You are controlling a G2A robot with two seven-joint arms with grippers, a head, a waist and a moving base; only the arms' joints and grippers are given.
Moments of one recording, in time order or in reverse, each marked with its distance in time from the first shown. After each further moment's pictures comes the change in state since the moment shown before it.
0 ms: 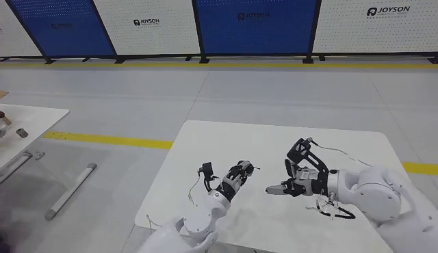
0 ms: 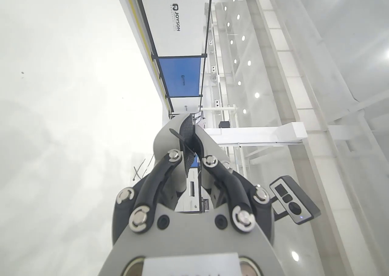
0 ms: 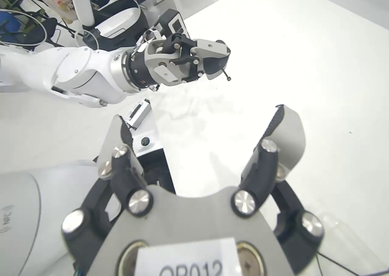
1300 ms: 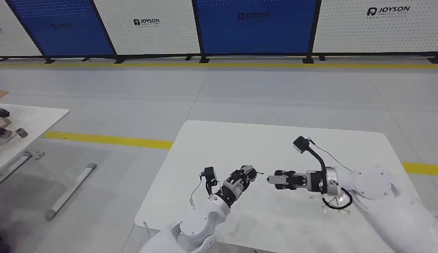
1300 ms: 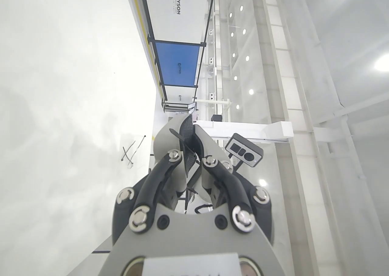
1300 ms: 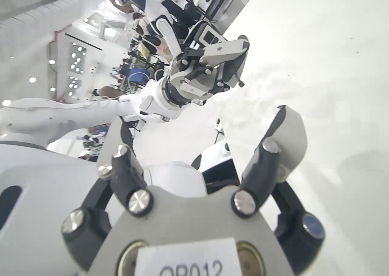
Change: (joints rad) left arm 0.077 -0.009 -0.059 -0.080 -0.060 0.042 -0.083; right arm 0.081 -0.128 -0.080 0.398 0.702 0.000 0.224
